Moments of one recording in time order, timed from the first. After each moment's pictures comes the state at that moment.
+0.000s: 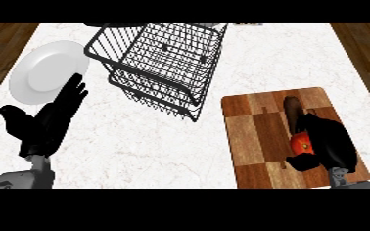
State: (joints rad) left arm -0.07 0.27 0.04 -1.57 0.16 -0.04 0.22; right arm -0.01 -0.43 0.21 -1.52 1.04 -0.02 0.34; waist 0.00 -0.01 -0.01
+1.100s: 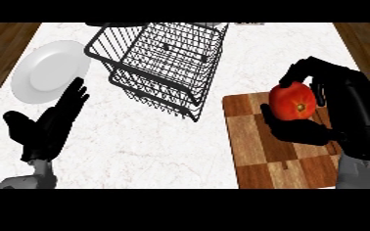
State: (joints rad) left arm -0.05 0.24 0.05 -1.58 0.13 -0.05 0.21; right arm -0.32 -0.29 0.14 -2.02 0.72 0.11 0.47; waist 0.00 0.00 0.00
